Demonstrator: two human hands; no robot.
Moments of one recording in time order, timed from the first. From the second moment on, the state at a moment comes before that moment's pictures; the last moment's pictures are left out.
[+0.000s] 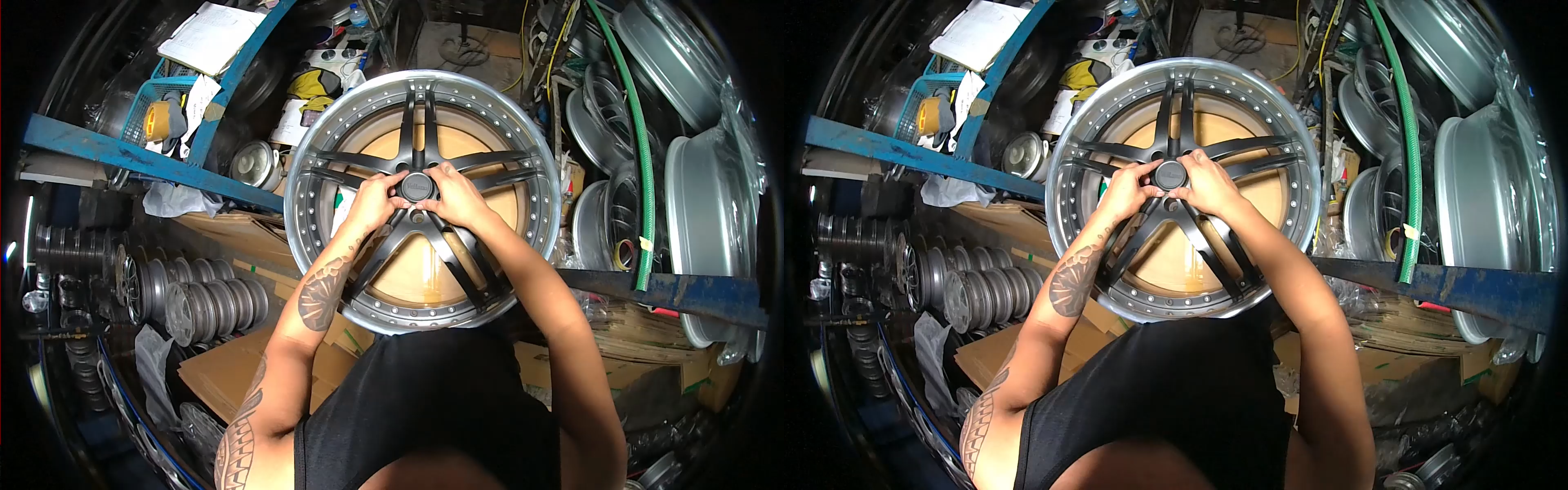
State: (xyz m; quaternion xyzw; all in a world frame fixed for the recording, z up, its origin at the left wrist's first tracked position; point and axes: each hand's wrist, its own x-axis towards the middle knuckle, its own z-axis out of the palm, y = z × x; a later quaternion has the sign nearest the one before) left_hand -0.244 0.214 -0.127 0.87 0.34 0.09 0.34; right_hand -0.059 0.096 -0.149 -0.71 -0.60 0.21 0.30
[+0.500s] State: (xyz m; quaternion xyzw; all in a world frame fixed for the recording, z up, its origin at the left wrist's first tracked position) left_hand -0.242 0.234 -0.124 0.93 0.24 0.07 0.27; right_hand -0.058 0.106 -0.143 -0.75 -0.58 0.22 0.25
